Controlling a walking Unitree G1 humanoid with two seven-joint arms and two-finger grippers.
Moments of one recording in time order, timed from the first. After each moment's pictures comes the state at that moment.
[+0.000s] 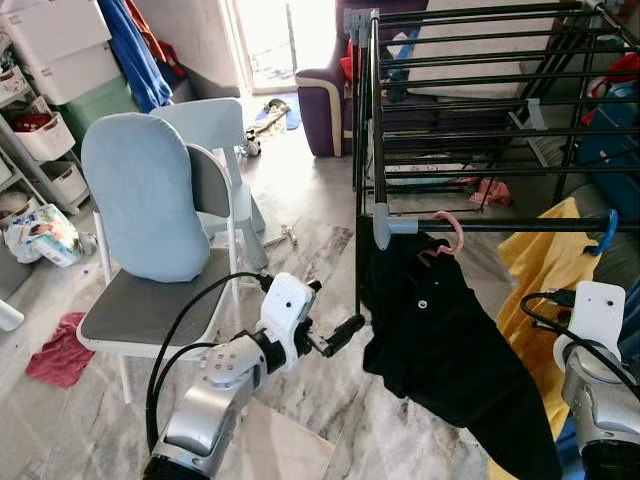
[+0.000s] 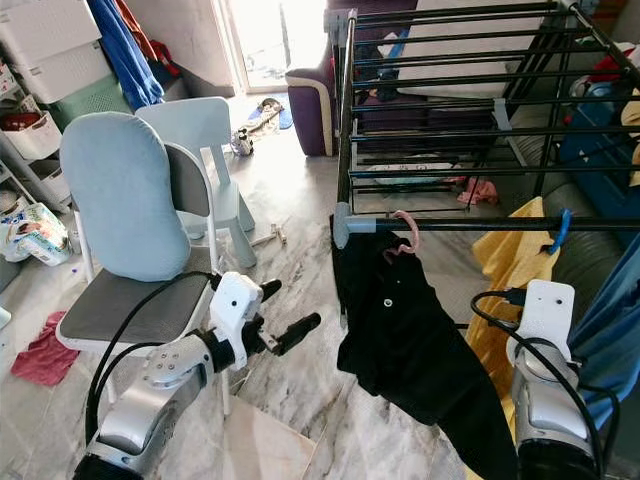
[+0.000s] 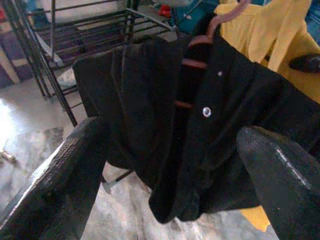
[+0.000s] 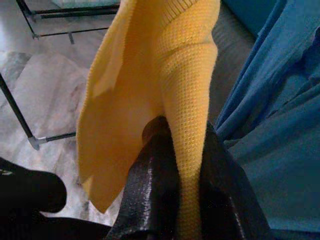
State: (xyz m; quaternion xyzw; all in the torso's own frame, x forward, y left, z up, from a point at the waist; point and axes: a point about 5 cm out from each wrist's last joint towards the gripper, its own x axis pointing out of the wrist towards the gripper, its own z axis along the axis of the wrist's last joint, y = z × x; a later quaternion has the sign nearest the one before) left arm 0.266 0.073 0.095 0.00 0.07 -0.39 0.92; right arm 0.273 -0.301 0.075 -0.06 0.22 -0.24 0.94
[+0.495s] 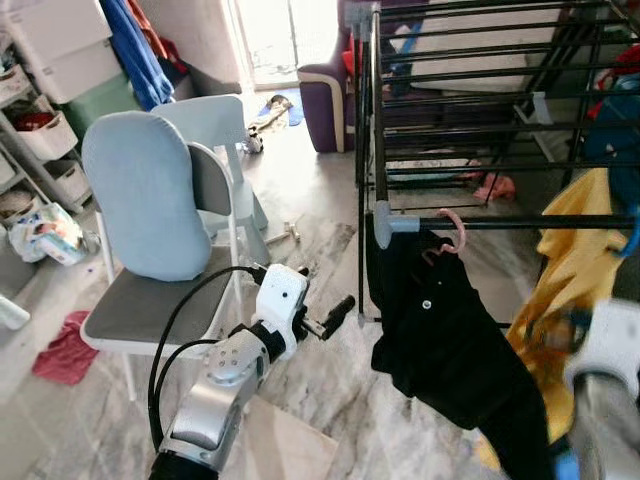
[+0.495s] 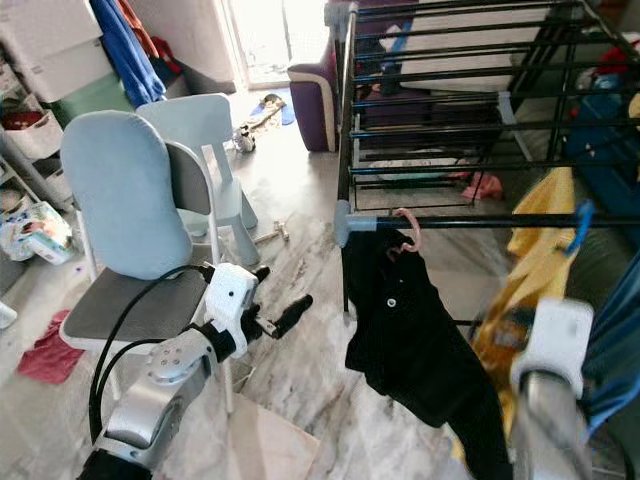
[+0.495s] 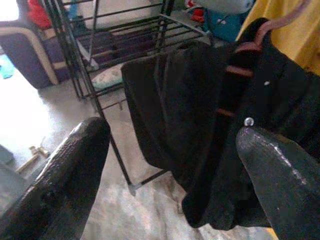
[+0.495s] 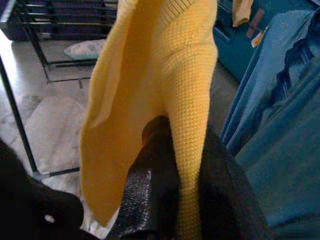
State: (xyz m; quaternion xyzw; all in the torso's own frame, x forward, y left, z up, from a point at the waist) left arm 0.274 0.076 0.096 0.01 0.05 -0.33 0.94; right arm 0.217 -0.273 0.093 -0.08 0.11 -0.23 0.96
